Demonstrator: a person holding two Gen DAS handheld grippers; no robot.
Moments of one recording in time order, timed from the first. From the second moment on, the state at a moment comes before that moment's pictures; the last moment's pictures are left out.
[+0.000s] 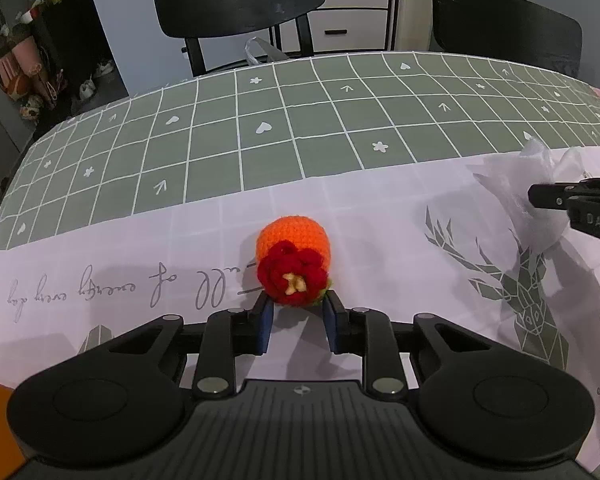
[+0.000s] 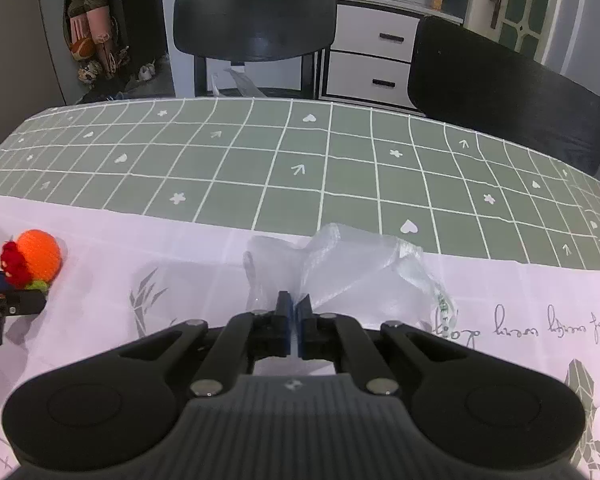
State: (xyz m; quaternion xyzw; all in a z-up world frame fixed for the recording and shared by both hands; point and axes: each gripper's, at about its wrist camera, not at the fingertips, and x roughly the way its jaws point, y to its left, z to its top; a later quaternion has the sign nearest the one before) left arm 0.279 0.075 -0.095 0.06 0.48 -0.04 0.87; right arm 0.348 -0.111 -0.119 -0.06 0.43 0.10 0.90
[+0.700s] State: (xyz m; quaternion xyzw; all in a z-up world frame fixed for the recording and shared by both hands) left arm 0.275 0.082 -0.069 0.06 0.44 -0.01 0.89; right arm 0.327 -0.134 -0.080 -0.05 0.40 0.11 0.91
